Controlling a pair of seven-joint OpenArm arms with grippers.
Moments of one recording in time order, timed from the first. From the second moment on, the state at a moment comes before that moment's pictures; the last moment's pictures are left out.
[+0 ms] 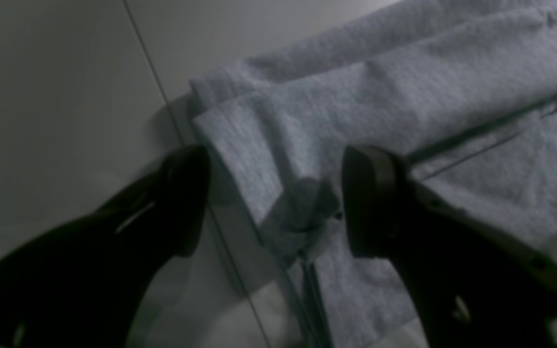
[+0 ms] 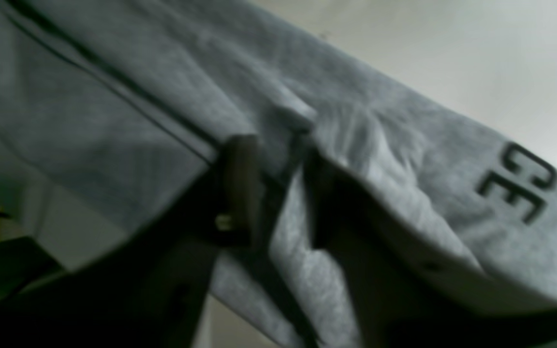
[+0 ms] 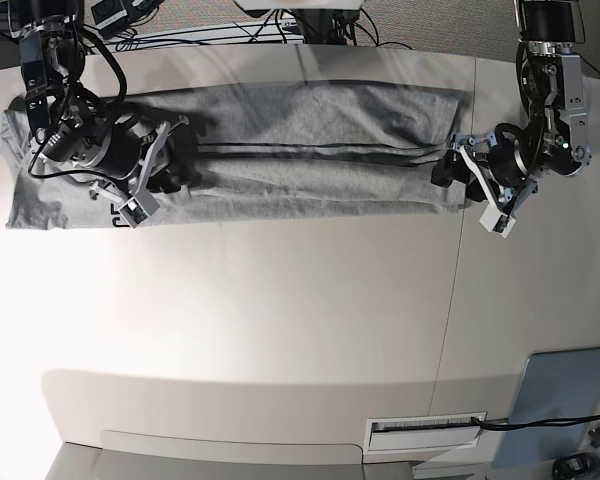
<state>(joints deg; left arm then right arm) 7.4 -21.9 -10.0 92.9 -38.7 -30.0 59.6 -13.3 33.6 0.0 110.4 42.3 24.2 -54.6</state>
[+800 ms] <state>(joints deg) 12.2 -21.7 -15.9 88.1 -47.9 -30.0 54.6 -18.5 40.4 16.4 110.5 34.8 18.8 -55.5</state>
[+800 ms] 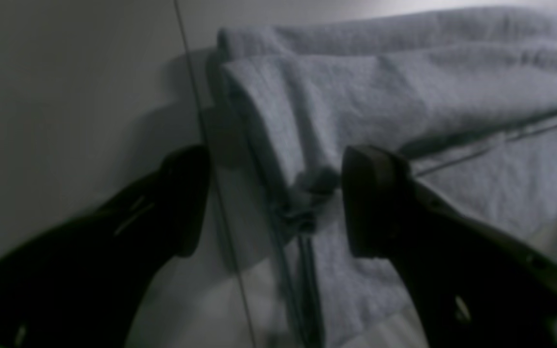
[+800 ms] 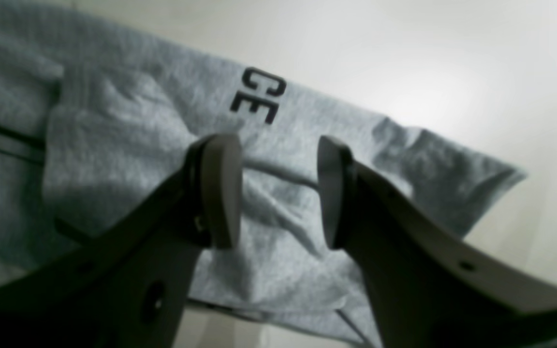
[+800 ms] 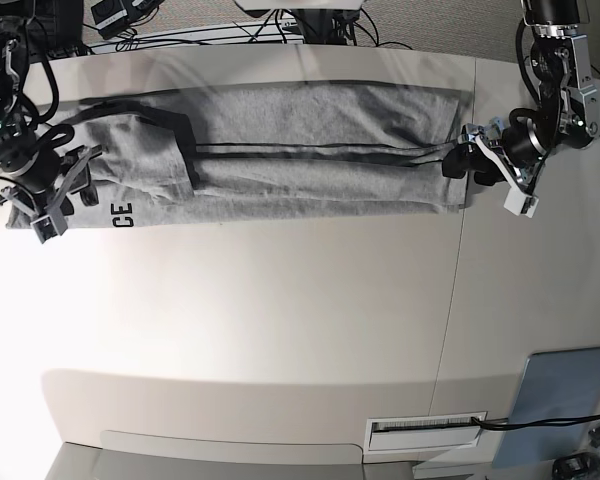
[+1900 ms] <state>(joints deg) 5.9 -18.8 -16.2 69.2 -67.1 -36.9 68.3 -23.2 40.4 16.3 110.5 24.7 17.9 -54.5</state>
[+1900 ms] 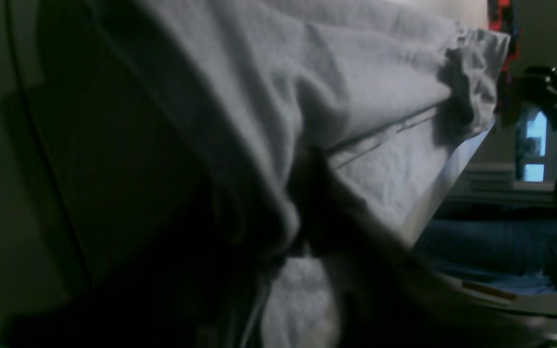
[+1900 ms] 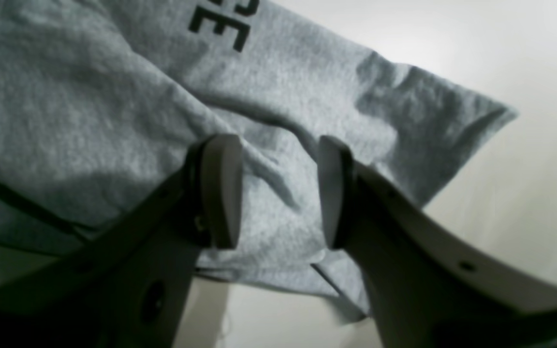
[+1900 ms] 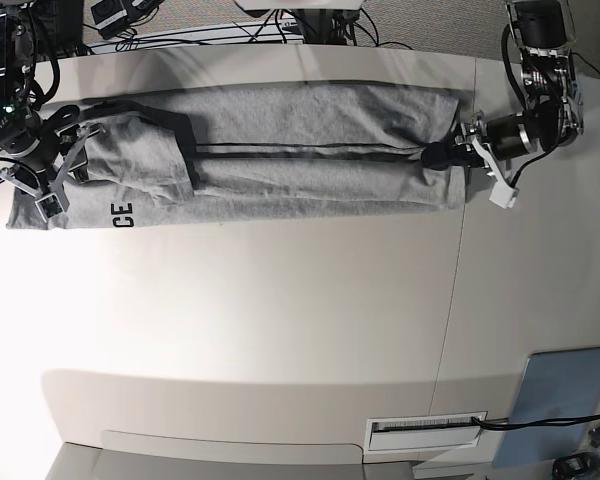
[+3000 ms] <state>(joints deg) 13.6 -8.3 13.8 110.9 -19.7 -9.5 63.9 -23.1 40.1 26.1 98.6 17.3 10.2 -47.9</state>
